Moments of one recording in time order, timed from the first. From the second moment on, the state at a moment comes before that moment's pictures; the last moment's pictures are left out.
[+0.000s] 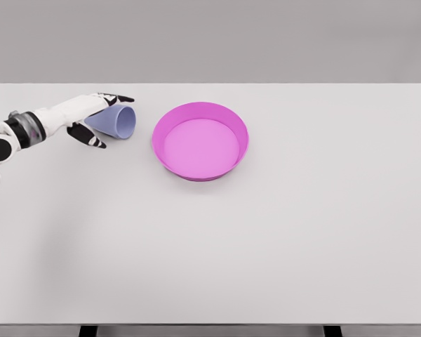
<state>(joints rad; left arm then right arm) -0.77 0.50 -0.51 -0.80 -0.43 -0.61 -0.40 -0.03 0.00 -0.07 0.15 0.07 -0.19 0.17</state>
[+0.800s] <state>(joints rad) -0.79 0.47 -0.52 -0.73 -0.43 -0.61 -0.40 -0.03 0.00 -0.07 0.15 0.07 -0.19 0.17</state>
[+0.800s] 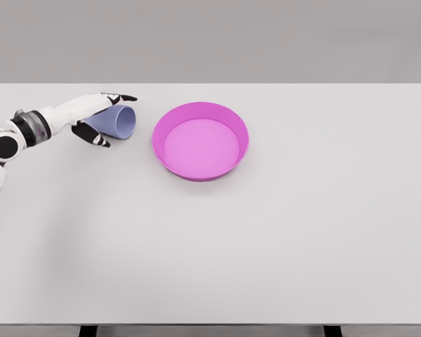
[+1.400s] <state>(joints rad) -0.80 0.47 -0.52 -0.72 -0.43 -0.61 -0.41 -0.03 0.00 -0.07 0.15 0.07 -0.19 0.17</state>
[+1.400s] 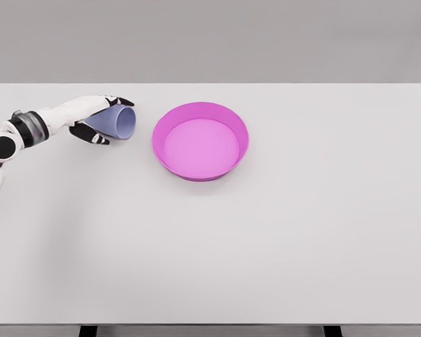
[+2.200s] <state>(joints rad) -0.80 0.46 -0.52 -0.71 -0.43 -0.61 -0.40 -0.03 0.00 -0.07 0.15 0.07 -0.19 0.17</state>
